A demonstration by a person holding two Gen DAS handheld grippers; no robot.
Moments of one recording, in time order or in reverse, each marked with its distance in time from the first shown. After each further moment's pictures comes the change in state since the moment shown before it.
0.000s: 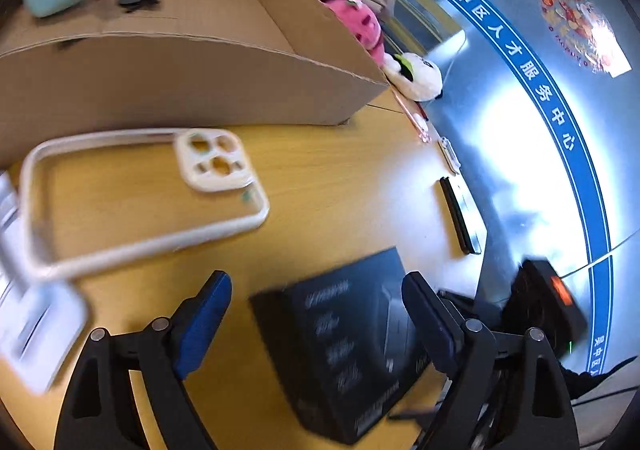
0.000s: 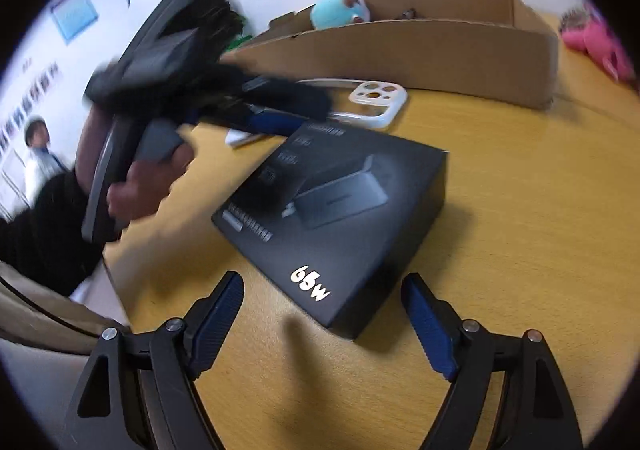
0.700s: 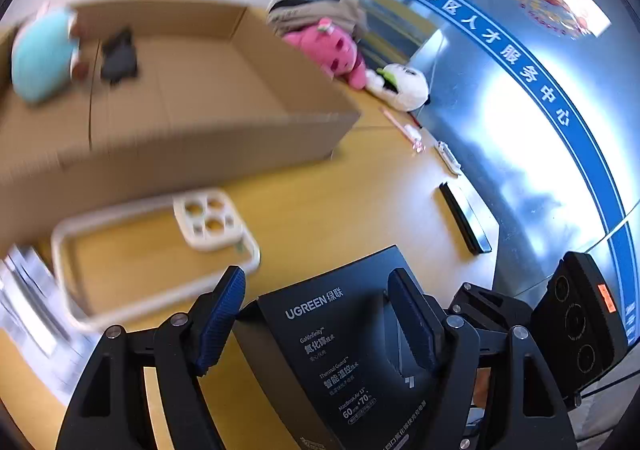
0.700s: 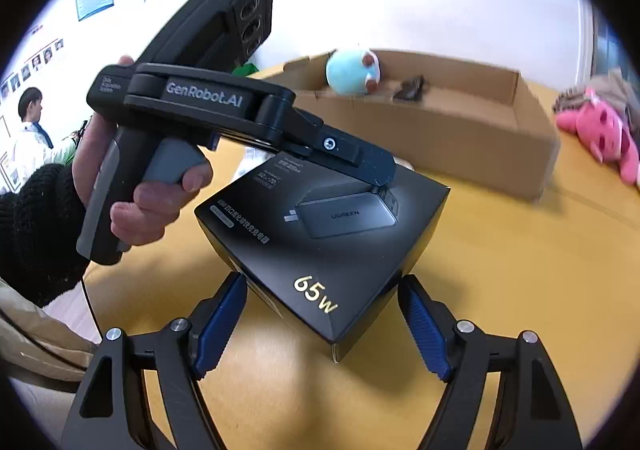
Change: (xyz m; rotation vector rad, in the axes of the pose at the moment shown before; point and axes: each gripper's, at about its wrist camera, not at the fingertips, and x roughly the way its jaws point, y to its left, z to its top) left arm -0.050 -0.044 0.018 0.185 -0.113 0.123; right arm -0.020 0.036 0.023 -0.123 -0.160 -0.121
